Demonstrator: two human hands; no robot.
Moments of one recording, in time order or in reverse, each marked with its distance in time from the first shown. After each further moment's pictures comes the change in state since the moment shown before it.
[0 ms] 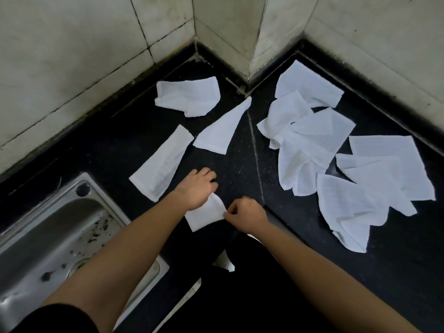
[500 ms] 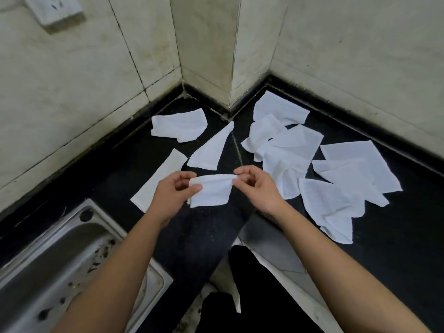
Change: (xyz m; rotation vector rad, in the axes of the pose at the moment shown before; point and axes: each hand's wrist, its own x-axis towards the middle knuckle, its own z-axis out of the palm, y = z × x) left_hand -0.087 0.009 -0.070 -1.602 0.569 -0.471; right_hand -0.050 -0.020 -0.092 0.752 0.366 -0.261
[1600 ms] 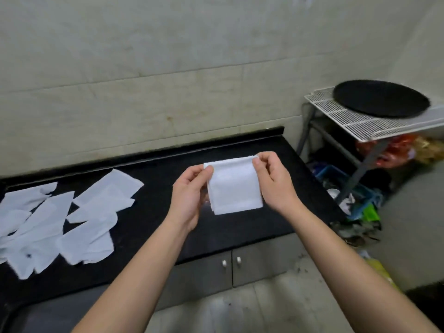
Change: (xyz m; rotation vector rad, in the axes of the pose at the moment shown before) left_hand -0.401 0.130 0.622 -0.236 -0.812 0.138; right_hand -0.567 0.121 -0.485 -0.078 1.123 -0.064
